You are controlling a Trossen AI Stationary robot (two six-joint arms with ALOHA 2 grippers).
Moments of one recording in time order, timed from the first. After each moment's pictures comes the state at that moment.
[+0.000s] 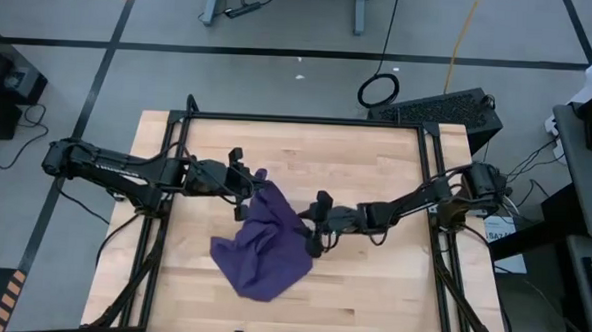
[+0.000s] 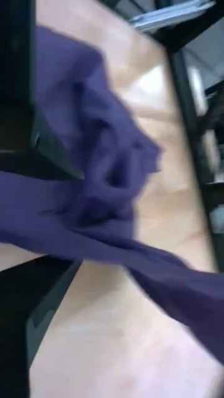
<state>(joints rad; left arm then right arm) -0.08 1.11 0.83 -0.18 -0.29 0.02 0.19 1.77 0.81 0.50 0.25 0.37</state>
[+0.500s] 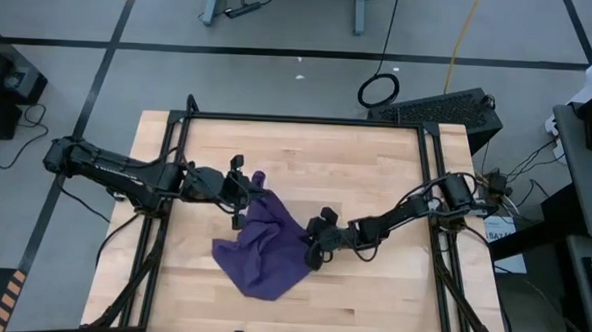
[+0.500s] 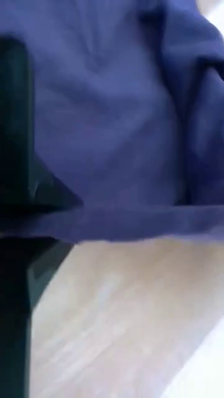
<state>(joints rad) -0.17 1.11 0.83 -0.14 -0.29 0.02 0.29 1.94 0.81 0.45 0.32 0.54</state>
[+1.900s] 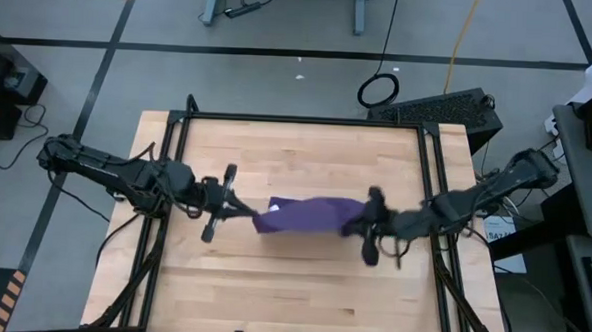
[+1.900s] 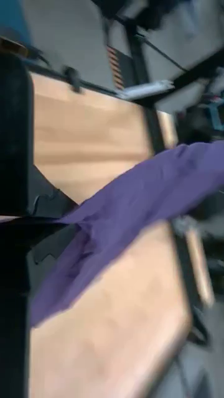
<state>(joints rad) -0.25 0.96 0.81 -0.04 0.01 0.06 0.47 1.16 0.87 -0.21 0.46 0.50</state>
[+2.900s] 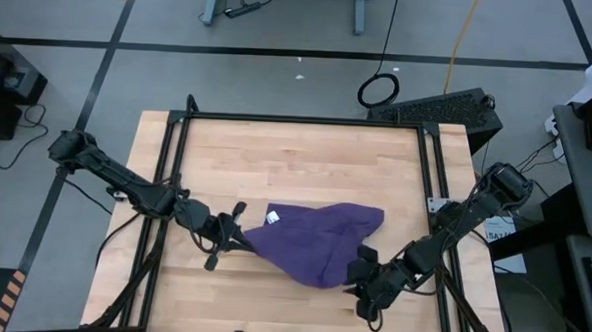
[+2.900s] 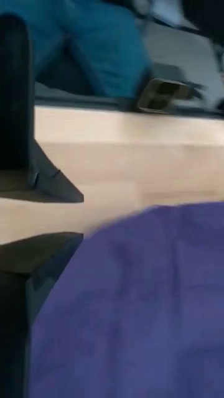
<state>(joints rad) -0.41 1.13 0.59 0.18 -0.01 -0.05 0.72 1.53 0.87 -0.24 0.24 0.86</state>
